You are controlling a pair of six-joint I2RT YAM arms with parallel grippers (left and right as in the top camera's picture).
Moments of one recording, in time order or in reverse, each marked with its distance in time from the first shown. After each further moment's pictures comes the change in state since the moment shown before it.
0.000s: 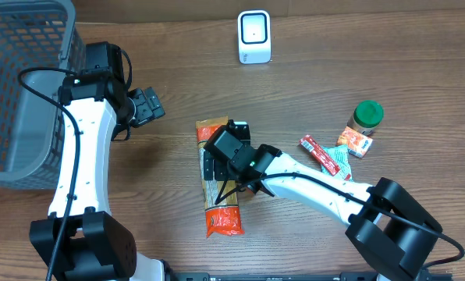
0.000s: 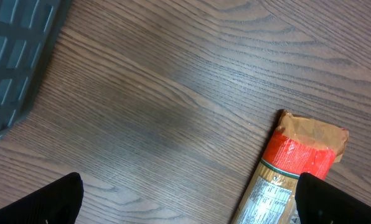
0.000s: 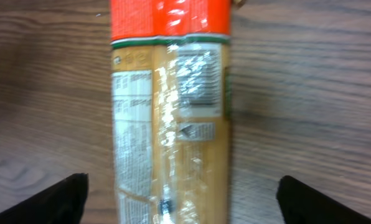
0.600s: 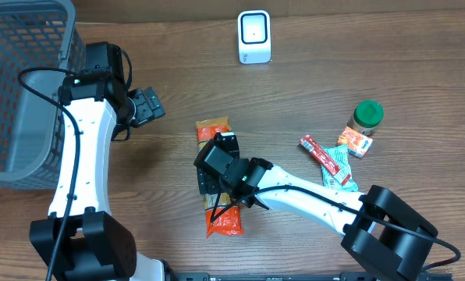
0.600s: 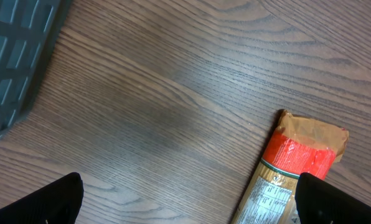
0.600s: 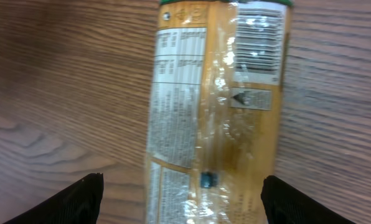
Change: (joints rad) left arm 0.000 0.000 0.000 0.000 0.000 0.000; right arm 0.072 0.000 -0.021 0.037 0.018 -0.024
